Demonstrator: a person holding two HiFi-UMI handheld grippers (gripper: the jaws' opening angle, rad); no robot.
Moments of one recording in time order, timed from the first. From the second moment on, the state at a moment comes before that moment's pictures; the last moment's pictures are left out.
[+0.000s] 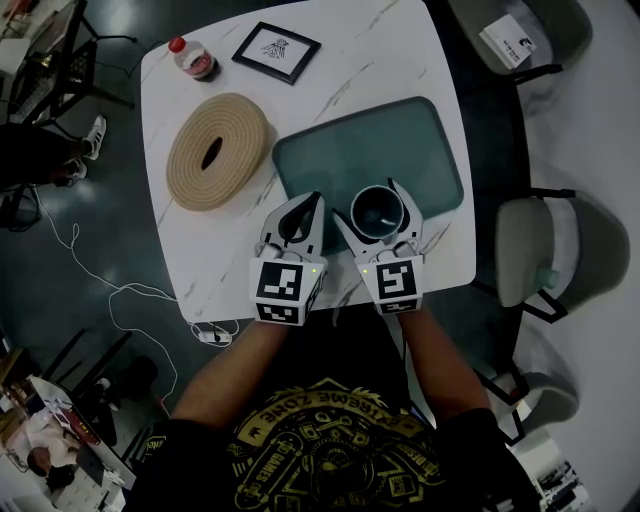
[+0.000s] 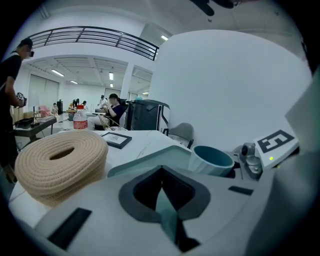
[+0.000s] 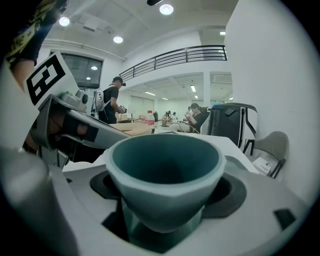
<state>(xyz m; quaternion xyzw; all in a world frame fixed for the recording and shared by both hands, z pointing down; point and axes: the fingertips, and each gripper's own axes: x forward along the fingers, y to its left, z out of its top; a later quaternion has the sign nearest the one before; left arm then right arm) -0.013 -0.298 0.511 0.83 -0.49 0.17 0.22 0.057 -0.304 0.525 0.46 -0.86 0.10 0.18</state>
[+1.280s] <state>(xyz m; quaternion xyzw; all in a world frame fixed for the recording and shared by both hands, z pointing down) -0.026 -0.281 0.438 0.84 -0.50 0.07 0.20 0.087 -0.264 0.448 0.49 -0.85 0.12 0.16</state>
